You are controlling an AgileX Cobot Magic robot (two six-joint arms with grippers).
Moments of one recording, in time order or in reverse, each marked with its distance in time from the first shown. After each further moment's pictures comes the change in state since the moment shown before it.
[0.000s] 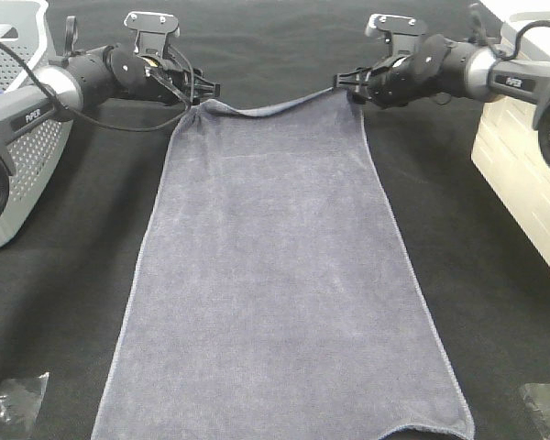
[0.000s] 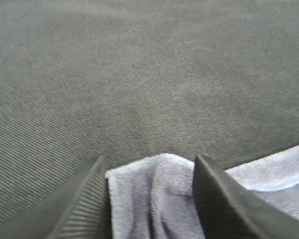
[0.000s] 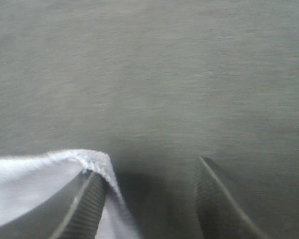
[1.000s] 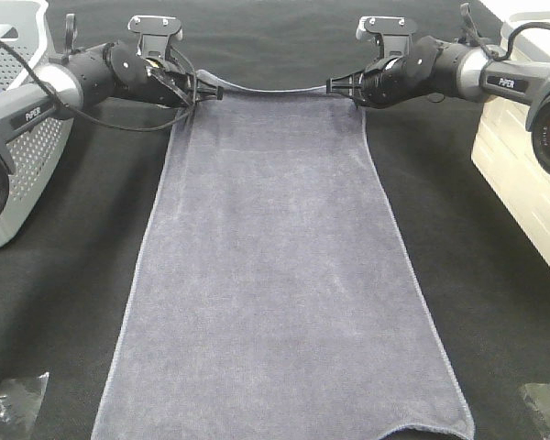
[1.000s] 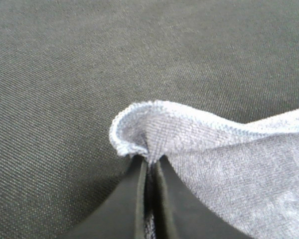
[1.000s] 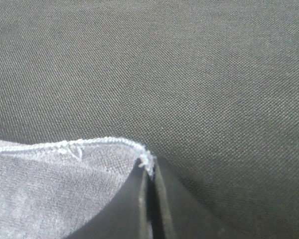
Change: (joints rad) left arm 0.000 -0.006 0.000 -0.031 0.061 -0.004; right arm 0.027 0.000 0.000 -0.052 0.000 0.000
